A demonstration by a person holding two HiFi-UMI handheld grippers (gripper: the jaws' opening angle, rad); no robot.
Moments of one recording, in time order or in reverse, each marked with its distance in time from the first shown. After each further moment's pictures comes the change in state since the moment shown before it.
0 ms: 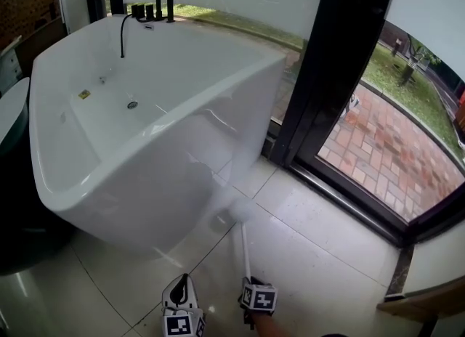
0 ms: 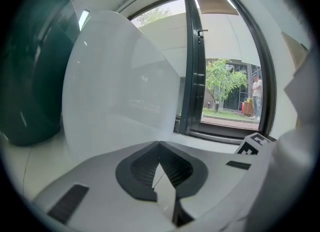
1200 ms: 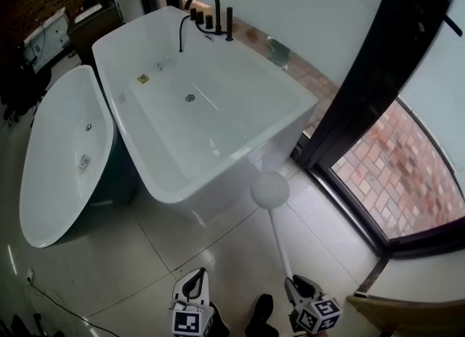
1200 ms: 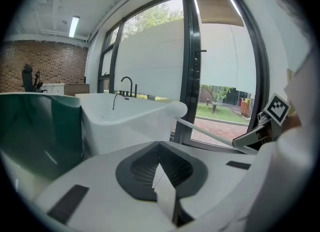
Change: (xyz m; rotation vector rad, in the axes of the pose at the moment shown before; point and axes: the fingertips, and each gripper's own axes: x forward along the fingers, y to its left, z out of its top) left arm -0.266 -0.036 0.374 0.025 0.100 0.017; right arm -0.534 0.163 0.198 -0.244 -0.199 0.371
